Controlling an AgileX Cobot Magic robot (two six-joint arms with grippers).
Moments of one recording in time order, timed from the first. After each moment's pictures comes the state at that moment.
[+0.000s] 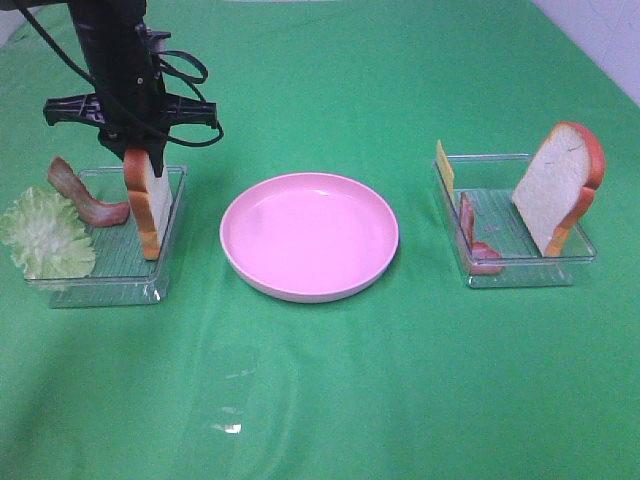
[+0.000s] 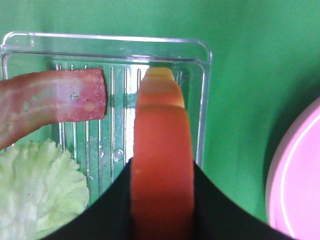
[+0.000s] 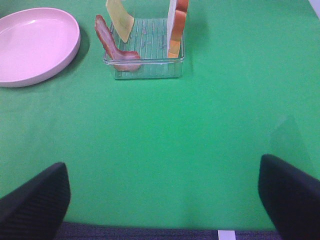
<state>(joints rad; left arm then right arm) -0.33 2.28 -1.97 0.10 1.18 -0.45 0.05 0.00 -0.46 0.00 1.10 0.01</state>
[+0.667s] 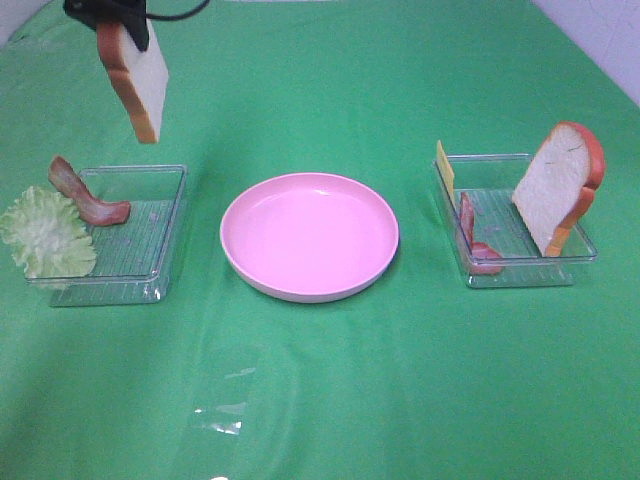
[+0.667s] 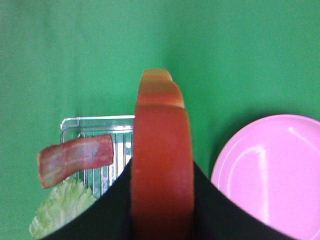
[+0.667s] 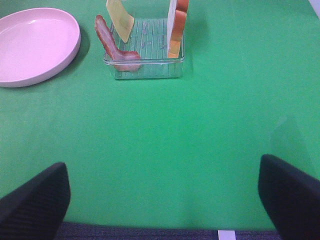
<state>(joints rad) -0.33 2.11 -2.17 0.10 1.23 -0.36 0.05 0.00 -0.46 0.00 1.10 0.01</state>
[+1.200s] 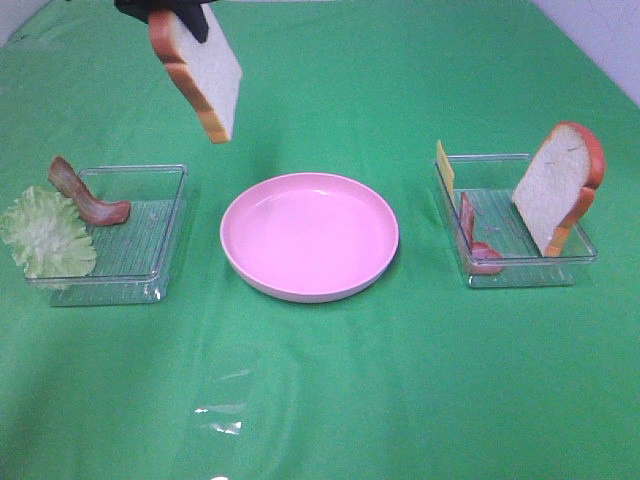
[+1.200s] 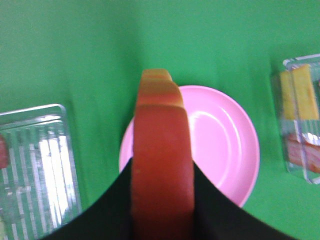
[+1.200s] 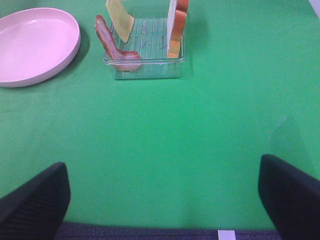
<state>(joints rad) -0.34 2.14 -2.21 -0.22 1.23 -0.22 0.05 0.00 -0.46 0.00 1.10 0.01</state>
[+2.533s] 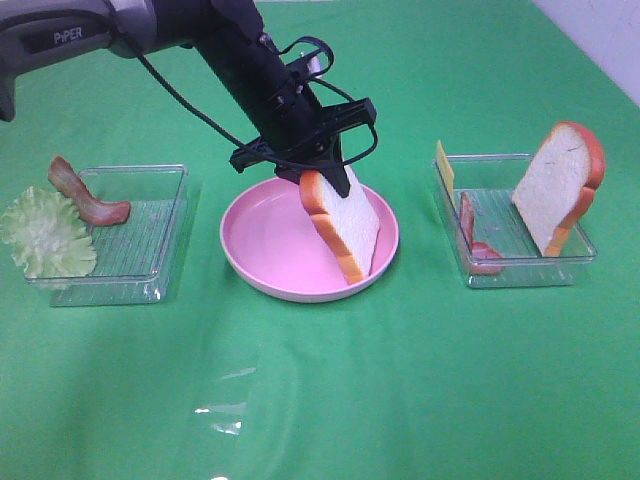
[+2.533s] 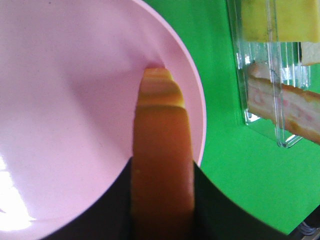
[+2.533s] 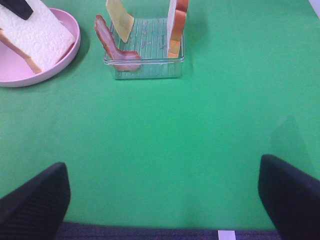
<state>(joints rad) -0.48 2.47 -2.21 -0.55 1.15 -0.14 0.05 0.00 -0.46 0.00 1.10 0.01</state>
